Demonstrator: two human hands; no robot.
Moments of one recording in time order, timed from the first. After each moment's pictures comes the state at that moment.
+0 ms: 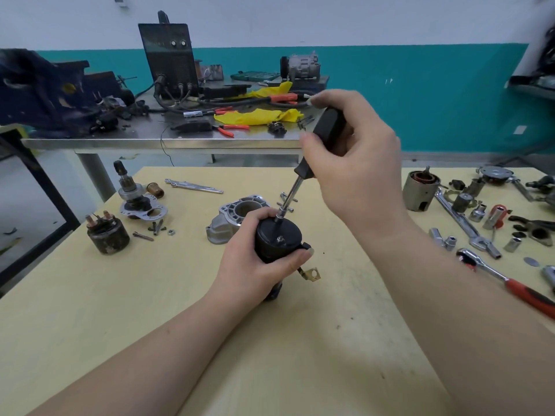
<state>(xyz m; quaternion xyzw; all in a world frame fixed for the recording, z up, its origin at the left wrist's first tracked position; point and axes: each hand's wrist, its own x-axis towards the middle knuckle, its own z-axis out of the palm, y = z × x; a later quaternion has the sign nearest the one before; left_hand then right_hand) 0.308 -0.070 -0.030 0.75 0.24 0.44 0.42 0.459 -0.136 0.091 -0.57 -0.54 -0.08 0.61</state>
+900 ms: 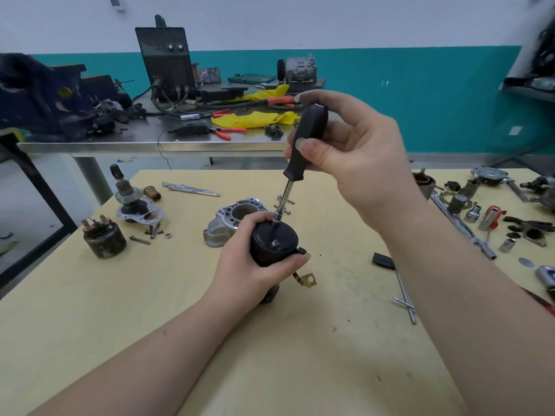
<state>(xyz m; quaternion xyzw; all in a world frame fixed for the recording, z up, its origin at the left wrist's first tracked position) 0.307 -0.071 -0.029 0.75 0.23 0.44 0.44 0.478 -0.143 0.102 -0.45 -0.57 0.19 0.66</state>
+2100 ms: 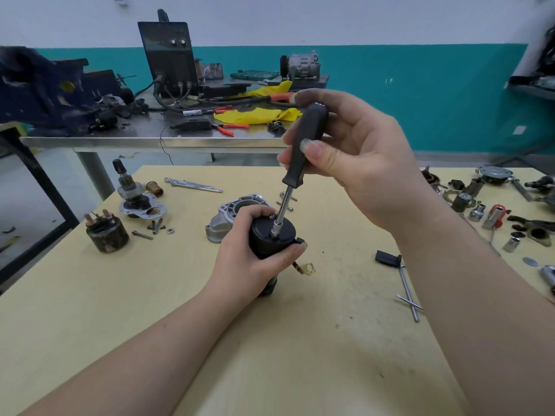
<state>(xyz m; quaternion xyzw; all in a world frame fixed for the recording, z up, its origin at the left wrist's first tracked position) 0.306 -0.064 -0.031 0.74 0.26 0.45 0.42 0.477 -0.151 0.103 -0.42 -0.63 0.23 0.61</state>
